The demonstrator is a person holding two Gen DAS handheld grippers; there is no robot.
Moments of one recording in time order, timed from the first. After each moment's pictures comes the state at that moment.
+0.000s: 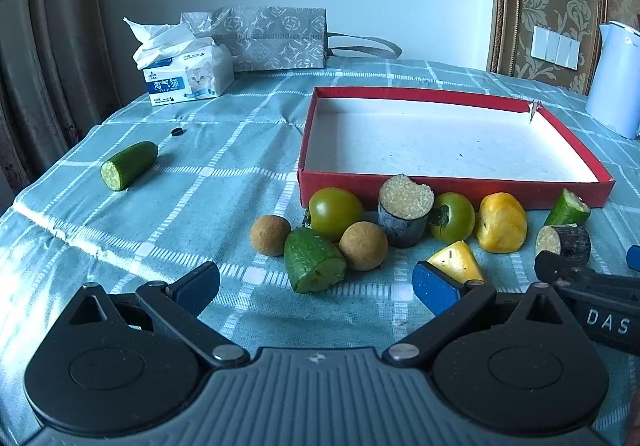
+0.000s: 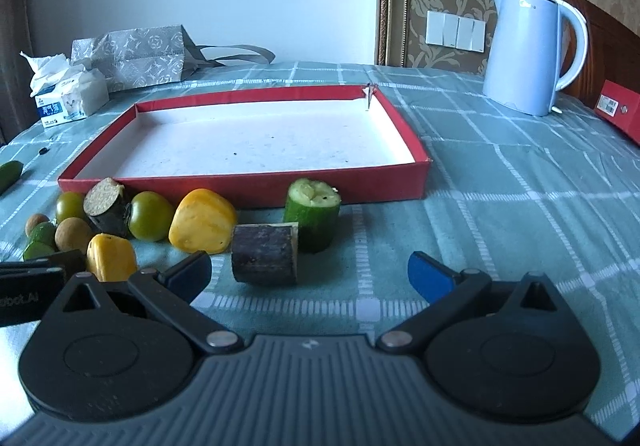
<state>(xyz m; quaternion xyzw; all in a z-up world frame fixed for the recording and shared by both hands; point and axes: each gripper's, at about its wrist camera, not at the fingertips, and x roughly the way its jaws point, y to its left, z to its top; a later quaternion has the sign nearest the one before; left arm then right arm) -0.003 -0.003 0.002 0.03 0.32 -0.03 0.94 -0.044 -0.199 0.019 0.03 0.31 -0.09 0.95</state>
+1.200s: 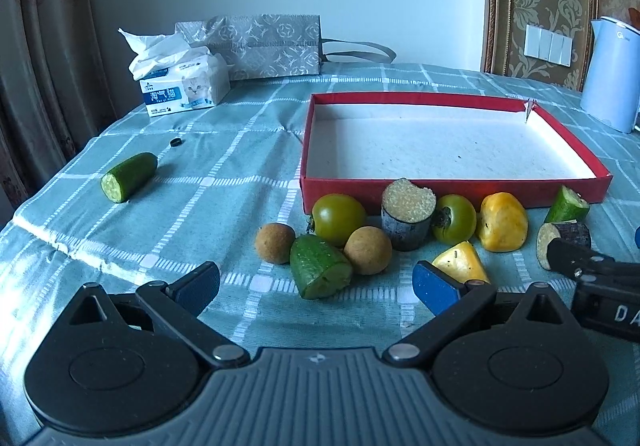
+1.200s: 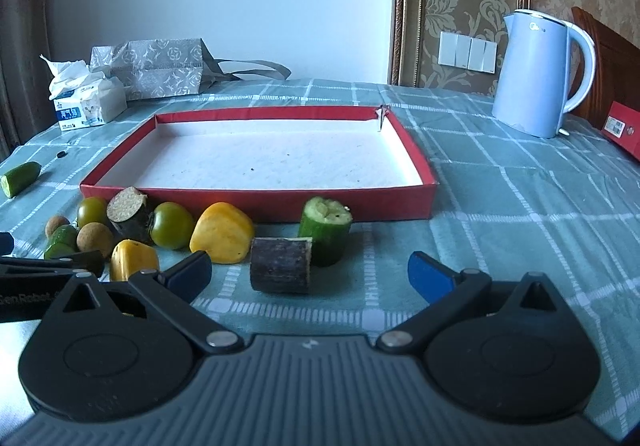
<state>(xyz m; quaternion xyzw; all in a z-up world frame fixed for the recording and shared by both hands) -0.004 0.002 0.003 0.05 0.31 -0.04 0.95 -0.054 -0.195 0.030 0.02 0.29 -0.07 0.95</state>
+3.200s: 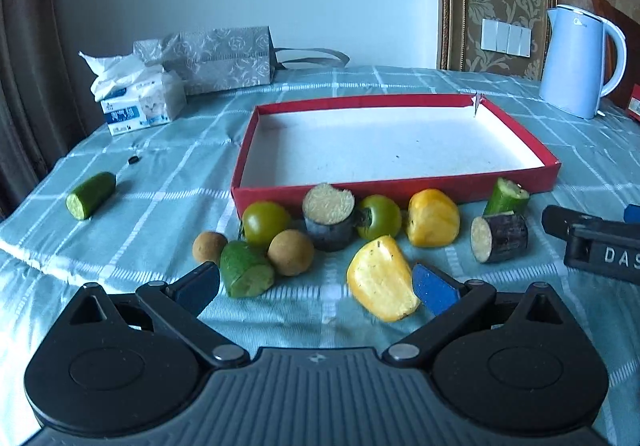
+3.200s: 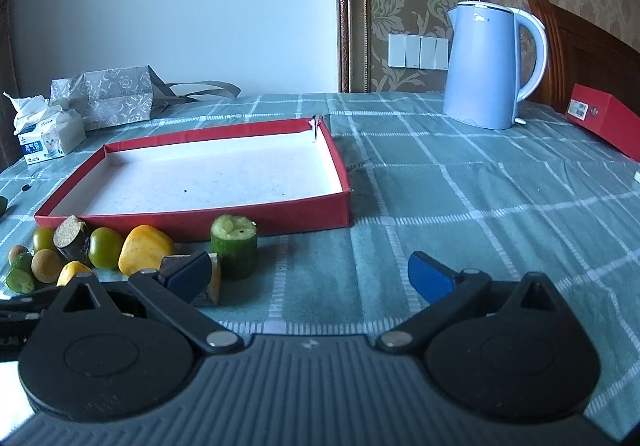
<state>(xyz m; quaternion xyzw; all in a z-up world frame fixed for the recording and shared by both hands) -0.019 -0.035 0.011 0.07 0.31 -0.09 0.95 -0.067 -0.246 0.035 0.05 0.27 -0.12 0.95</state>
